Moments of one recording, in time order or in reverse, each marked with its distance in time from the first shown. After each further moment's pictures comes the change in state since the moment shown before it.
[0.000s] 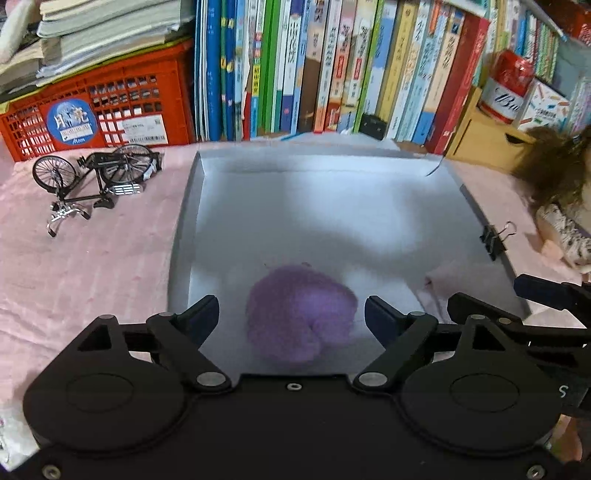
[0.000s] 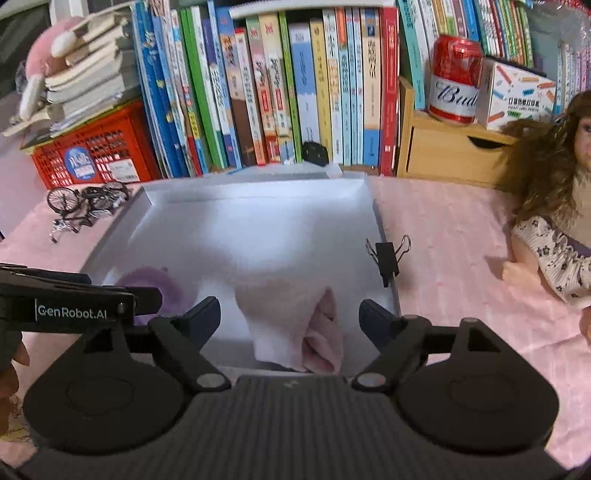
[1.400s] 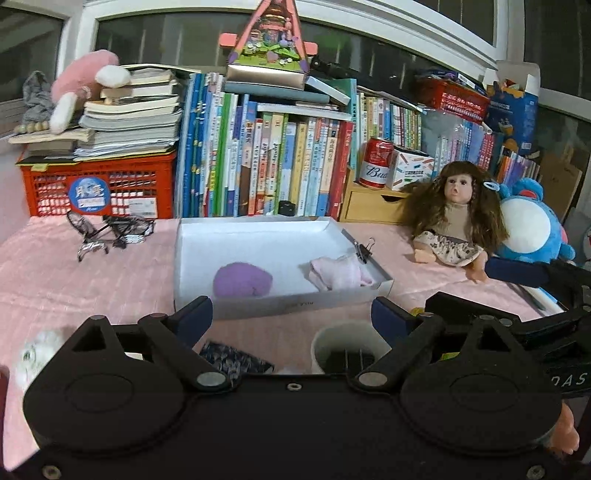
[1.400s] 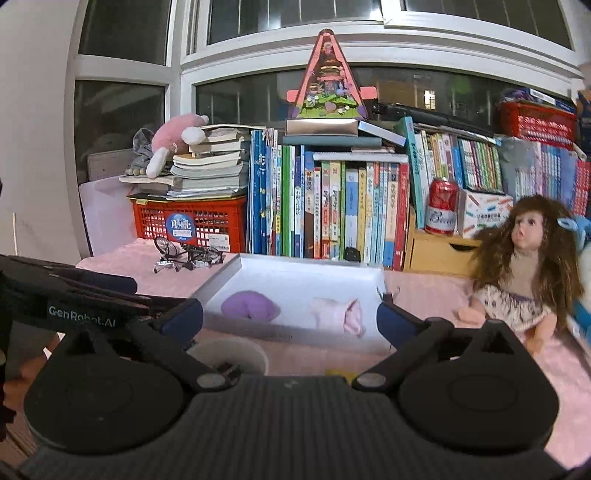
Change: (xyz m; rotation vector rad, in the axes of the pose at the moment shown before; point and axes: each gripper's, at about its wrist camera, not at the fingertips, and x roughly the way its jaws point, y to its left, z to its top) left arm -0.181 0.001 -0.165 0.081 -0.411 -0.179; right arm -0.184 0.029 -0.116 -0.148 -0.429 0.090
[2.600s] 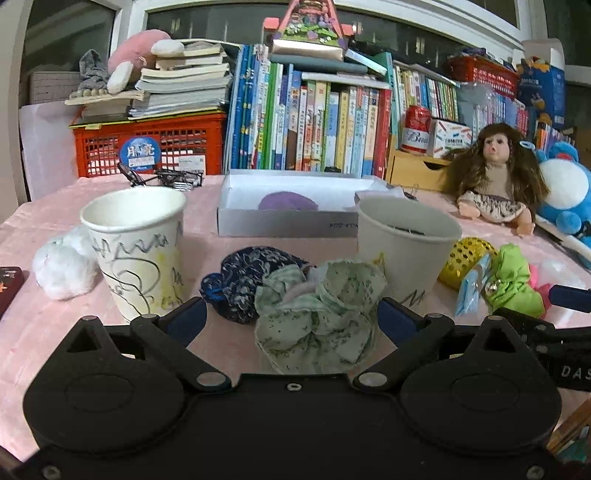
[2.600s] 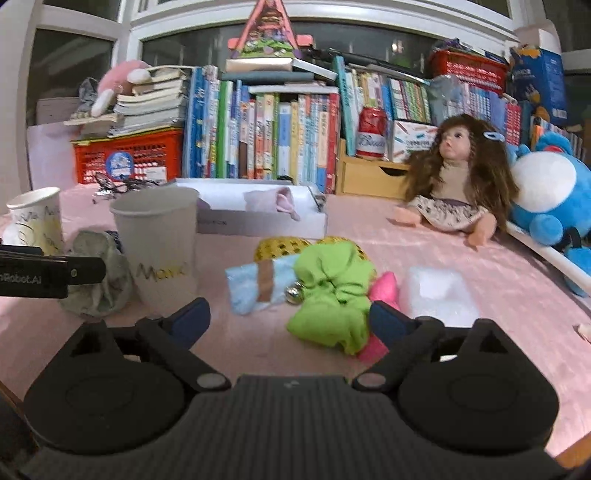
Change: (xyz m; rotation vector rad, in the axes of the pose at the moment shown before) left arm 0.002 0.001 -0.118 -0.009 -0.026 0.153; right arm -0.014 -0.006 -0.116 0.023 0.080 -0.236
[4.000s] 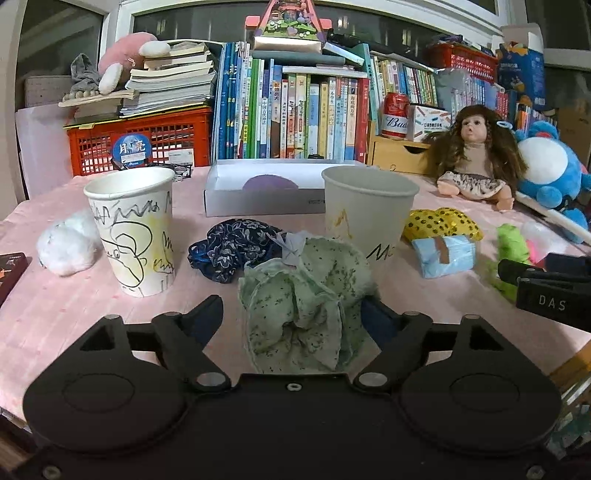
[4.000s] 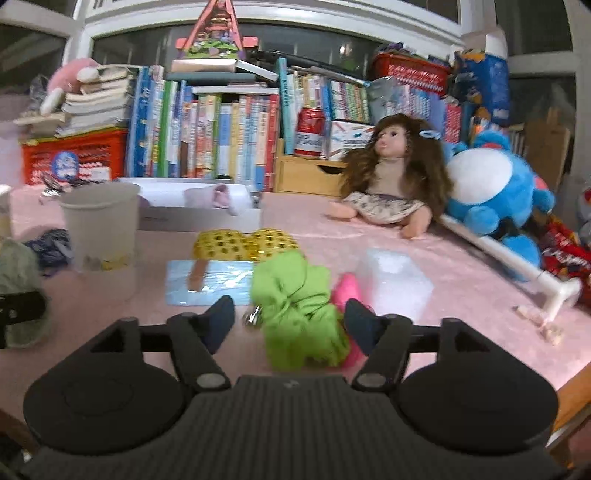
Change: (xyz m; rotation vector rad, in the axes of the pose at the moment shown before) left arm -0.030 -0.015 -0.027 0.047 0.010 -0.021; right arm -0.012 -0.007 -0.008 0.013 -0.010 -0.217
